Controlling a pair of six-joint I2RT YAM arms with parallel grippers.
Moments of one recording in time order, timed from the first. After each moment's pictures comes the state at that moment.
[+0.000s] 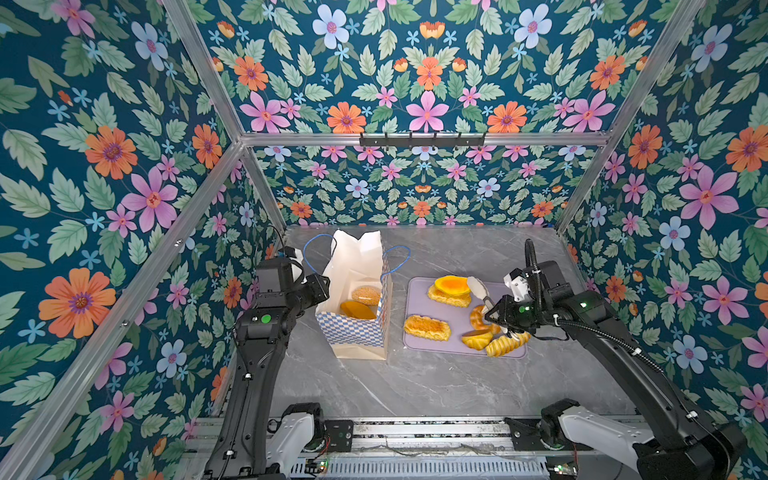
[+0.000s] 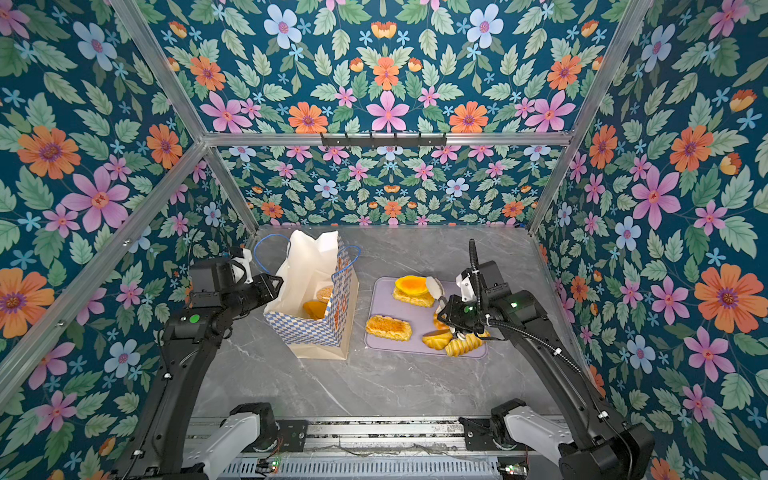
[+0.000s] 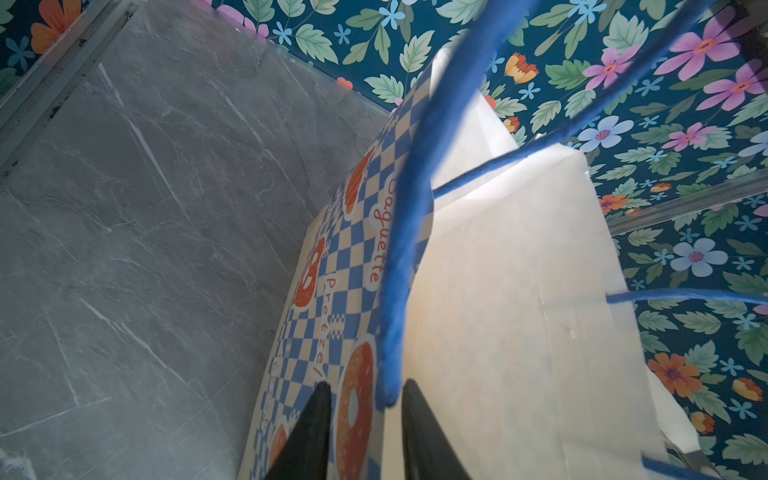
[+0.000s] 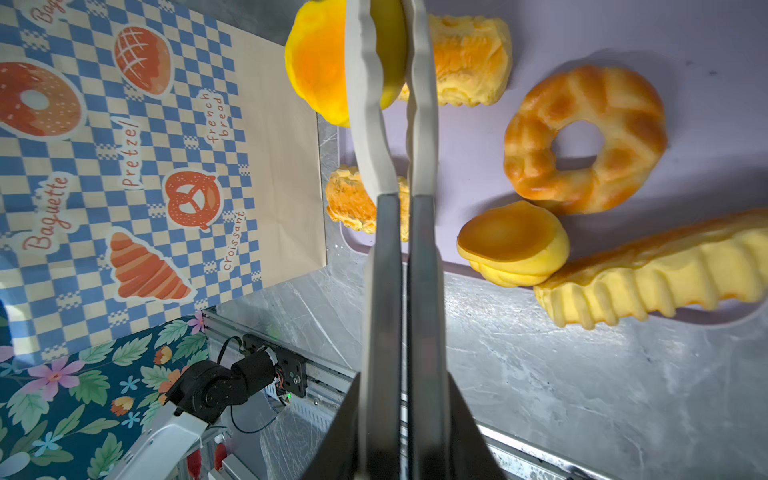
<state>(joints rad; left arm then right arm) -0.01 0.96 1.05 -0.72 0.27 -0.42 0.36 1.08 1.13 -1.02 -0.38 0.63</state>
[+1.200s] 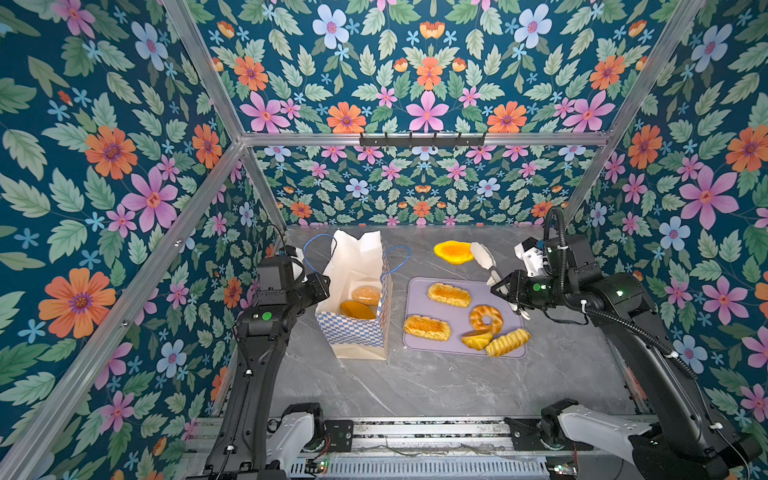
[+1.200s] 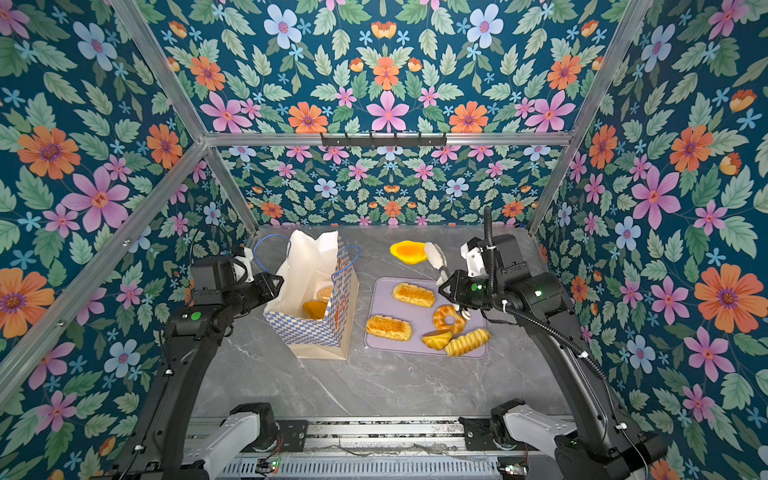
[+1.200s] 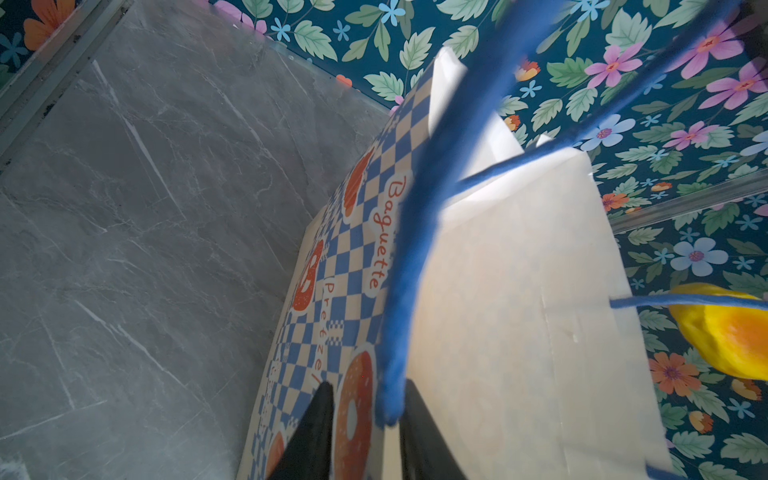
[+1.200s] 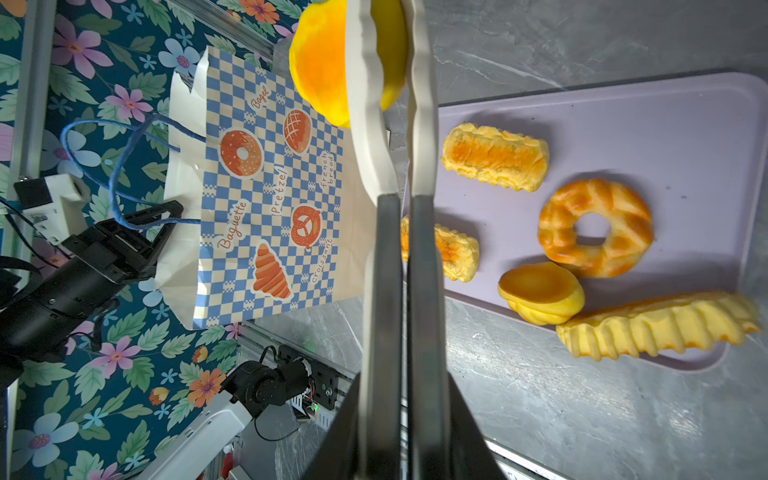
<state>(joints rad) -0.01 0.97 1.06 -0.71 0.27 -0.42 0.36 1.15 1.50 -1.15 -0.36 0.58</state>
